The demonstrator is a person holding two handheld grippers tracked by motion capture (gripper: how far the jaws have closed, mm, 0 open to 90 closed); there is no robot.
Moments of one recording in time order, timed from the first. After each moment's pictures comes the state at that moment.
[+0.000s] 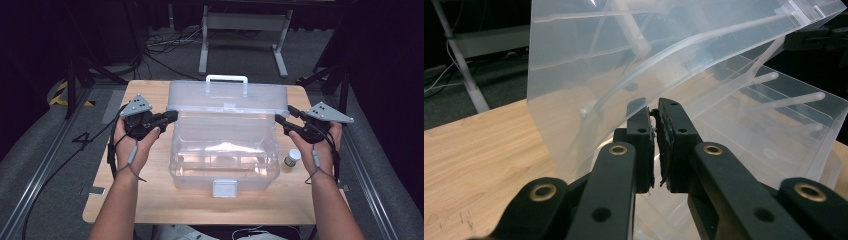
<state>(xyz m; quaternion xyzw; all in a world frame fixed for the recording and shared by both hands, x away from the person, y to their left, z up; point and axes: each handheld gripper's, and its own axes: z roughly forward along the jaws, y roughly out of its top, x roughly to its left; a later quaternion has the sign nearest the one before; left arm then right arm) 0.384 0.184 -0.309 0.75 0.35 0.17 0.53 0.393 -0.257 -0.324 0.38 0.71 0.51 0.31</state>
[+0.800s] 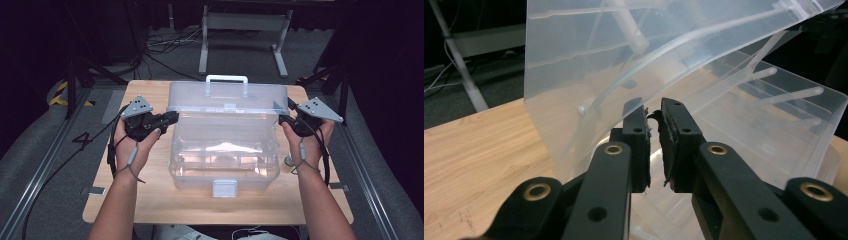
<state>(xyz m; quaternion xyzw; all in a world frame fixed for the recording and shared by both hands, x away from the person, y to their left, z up) 0.381 0.183 -0.310 0.76 0.35 0.18 0.52 0.404 -0.241 -0.325 0.39 0.67 0.50 0.38</state>
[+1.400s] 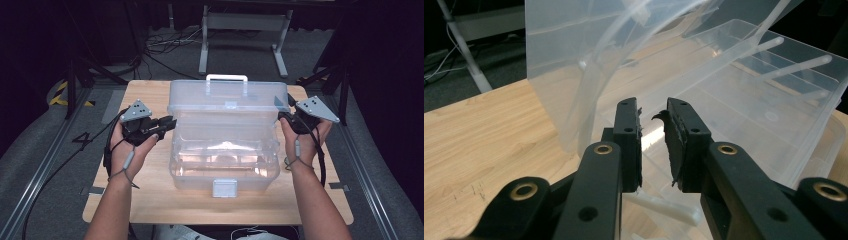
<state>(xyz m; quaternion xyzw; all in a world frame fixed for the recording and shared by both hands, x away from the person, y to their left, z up) 0.374 0.189 -0.314 0.77 0.35 0.17 0.50 0.409 -0.234 -0.324 0.40 0.64 0.50 0.42</state>
